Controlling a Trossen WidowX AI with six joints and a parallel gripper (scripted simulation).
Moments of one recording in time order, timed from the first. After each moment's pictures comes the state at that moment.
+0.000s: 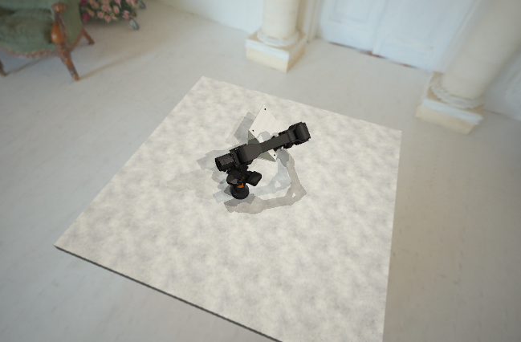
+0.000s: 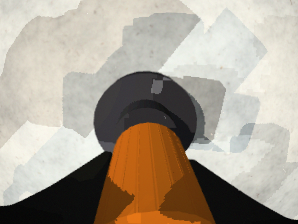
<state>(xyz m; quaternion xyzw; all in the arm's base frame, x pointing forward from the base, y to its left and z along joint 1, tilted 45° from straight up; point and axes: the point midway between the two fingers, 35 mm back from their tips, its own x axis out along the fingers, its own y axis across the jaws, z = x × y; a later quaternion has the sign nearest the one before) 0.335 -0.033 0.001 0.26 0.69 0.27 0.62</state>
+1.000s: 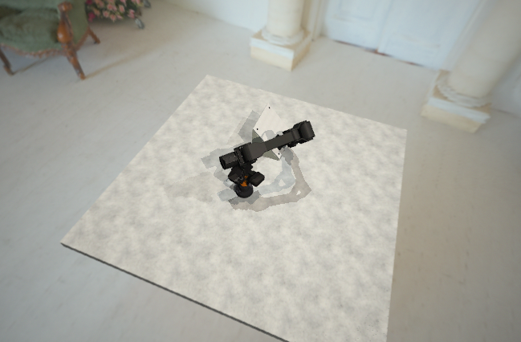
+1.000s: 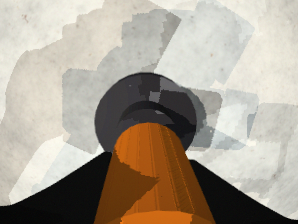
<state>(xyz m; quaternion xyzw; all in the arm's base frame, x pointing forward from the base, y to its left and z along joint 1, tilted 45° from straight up) 0.336 -0.033 0.002 0.32 0.71 0.20 0.59</state>
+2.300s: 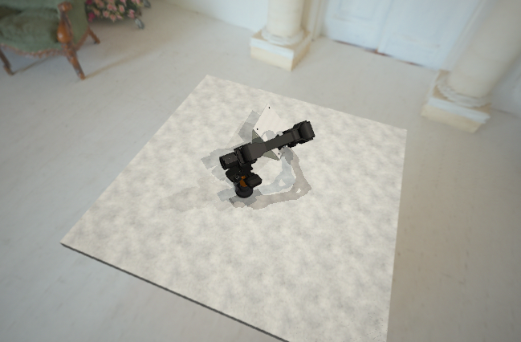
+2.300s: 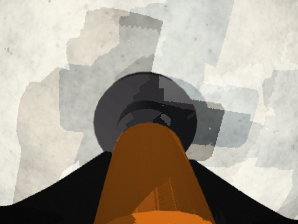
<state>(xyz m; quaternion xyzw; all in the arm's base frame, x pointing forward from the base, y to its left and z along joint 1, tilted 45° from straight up) 0.335 -0.032 0.001 0.39 0.73 0.12 0.55</state>
